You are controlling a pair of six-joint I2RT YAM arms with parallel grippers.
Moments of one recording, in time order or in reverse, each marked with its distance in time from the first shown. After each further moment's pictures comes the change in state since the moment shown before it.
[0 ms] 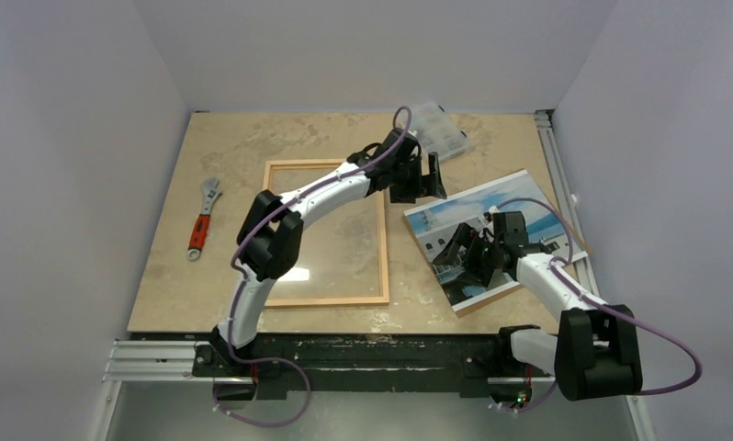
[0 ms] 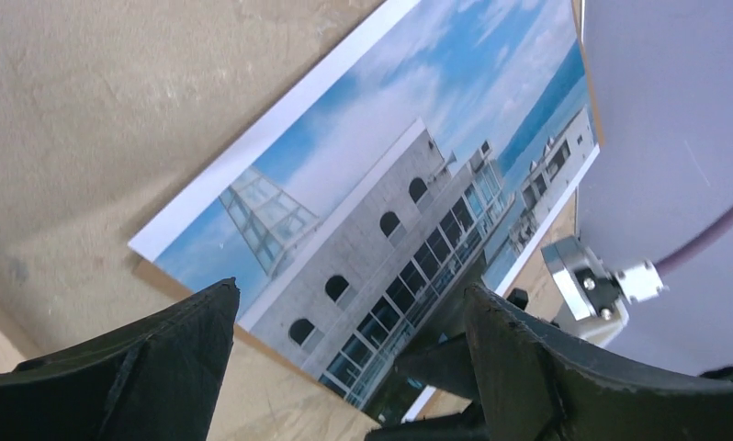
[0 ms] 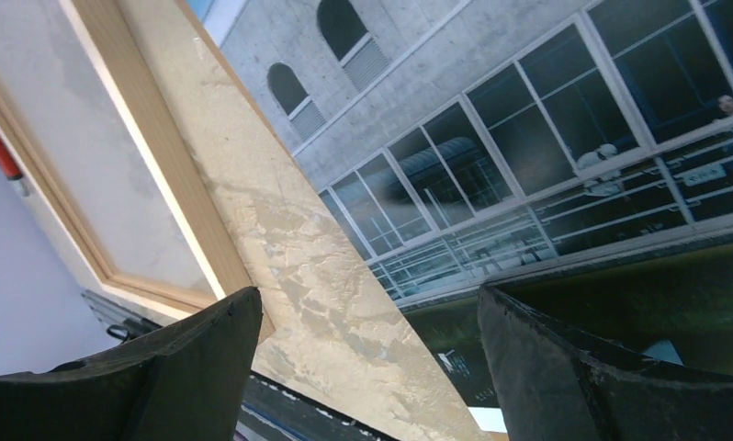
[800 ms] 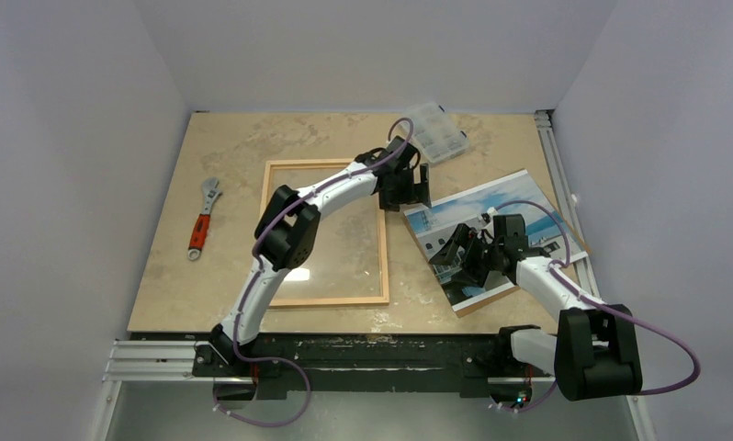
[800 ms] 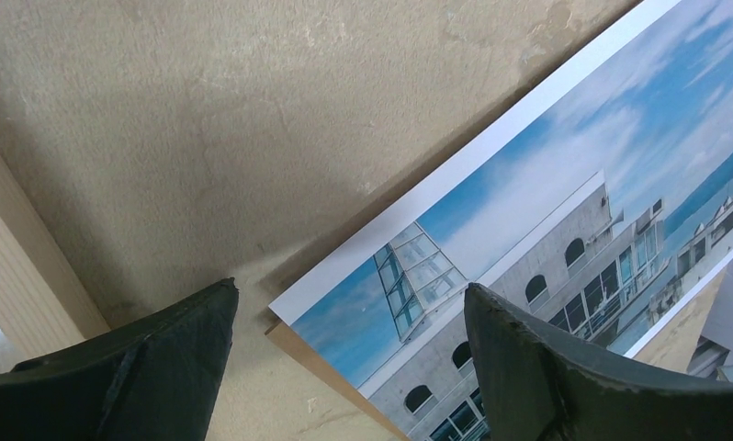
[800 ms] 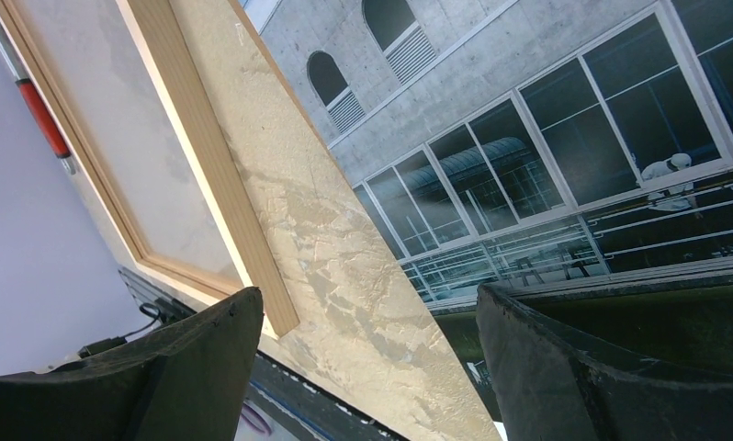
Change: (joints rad) left arm 0.033 0.219 0.171 -0.160 -0.106 0.053; right arm -0.007 -0.002 -0.050 0.101 -0.097 0.035
